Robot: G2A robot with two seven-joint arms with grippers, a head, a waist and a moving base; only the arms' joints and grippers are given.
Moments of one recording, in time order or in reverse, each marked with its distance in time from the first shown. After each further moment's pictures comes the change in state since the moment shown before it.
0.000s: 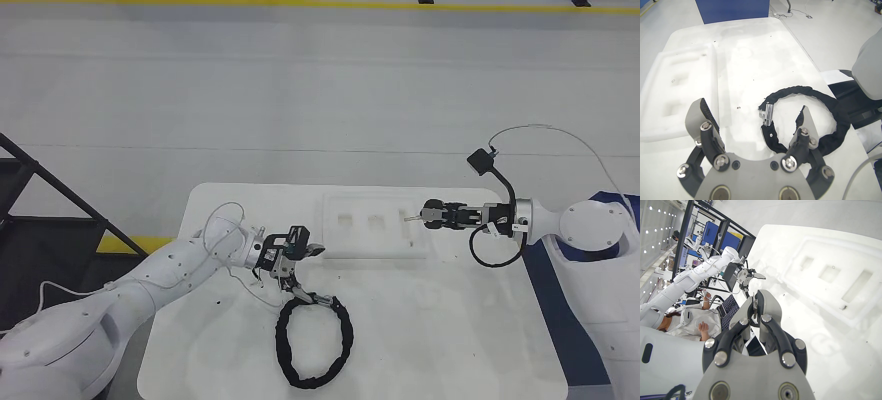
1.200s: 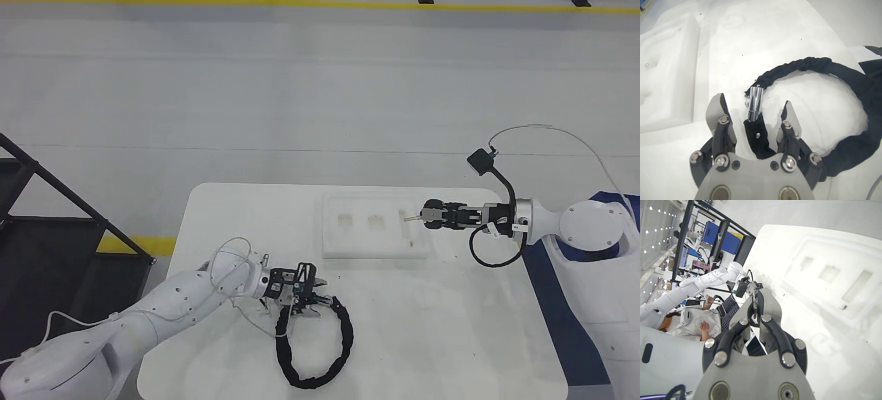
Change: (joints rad) left arm 0.191 0.012 -0.098 -0.081 0.141 0.199 -0.135; right arm 0.000 0.000 0.000 0.000 0.000 0.000 0.000
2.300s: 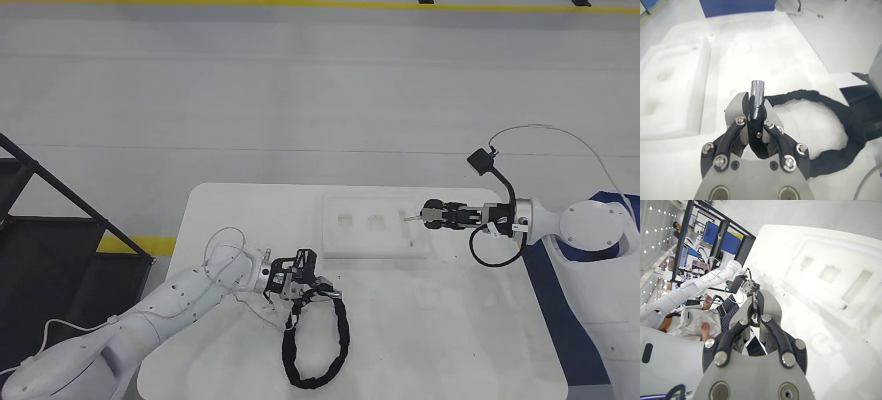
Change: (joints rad) left arm 0.044 -0.008 -0.132 -0.037 -0.059 -0.149 0.087; right arm 0.000 0.000 0.000 0.000 0.000 0.000 0.000
